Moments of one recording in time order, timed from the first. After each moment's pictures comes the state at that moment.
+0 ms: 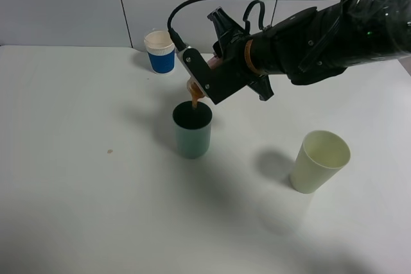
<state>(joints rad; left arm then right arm) -0.03 -0.01 -0.50 0.01 1.05 0.02 0.71 1.76 -0.97 -1.70 0.25 -0.12</state>
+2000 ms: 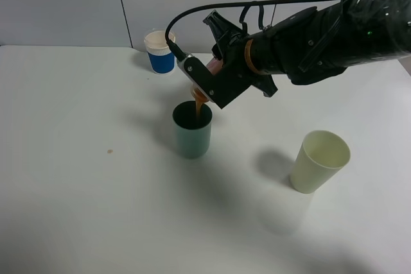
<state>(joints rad) -0.03 -0.01 -0.50 0.01 1.05 0.02 0.71 1.76 -0.97 -1.70 0.25 -0.24</state>
